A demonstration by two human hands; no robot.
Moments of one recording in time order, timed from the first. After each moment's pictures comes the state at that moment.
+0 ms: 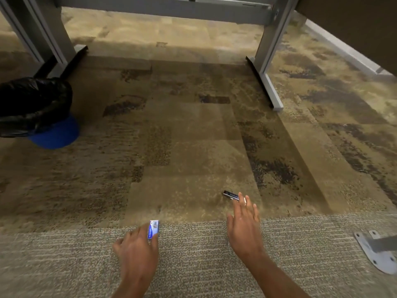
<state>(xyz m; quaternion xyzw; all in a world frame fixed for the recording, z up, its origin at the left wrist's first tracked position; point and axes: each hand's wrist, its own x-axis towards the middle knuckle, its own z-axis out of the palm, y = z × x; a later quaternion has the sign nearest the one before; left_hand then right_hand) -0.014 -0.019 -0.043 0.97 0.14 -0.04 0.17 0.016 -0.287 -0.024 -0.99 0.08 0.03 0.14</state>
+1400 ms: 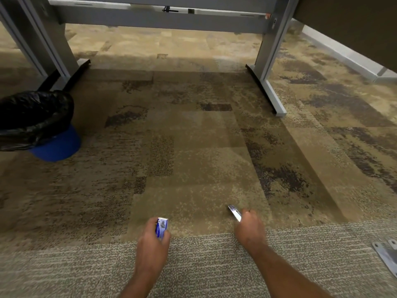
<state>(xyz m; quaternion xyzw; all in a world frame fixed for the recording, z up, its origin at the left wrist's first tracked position) 0.030 -0.036 -0.028 0.89 0.18 -0.03 0.42 0.072 -0.294 -0.064 -0.96 0.21 0.08 0.16</state>
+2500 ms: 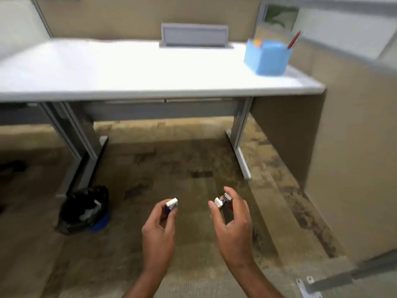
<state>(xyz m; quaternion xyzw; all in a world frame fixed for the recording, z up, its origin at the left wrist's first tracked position) 0.057 -0.092 0.545 0.76 0.07 0.12 0.64 0.044 -0.251 0.562 -0.83 0.09 -0.29 0.47</state>
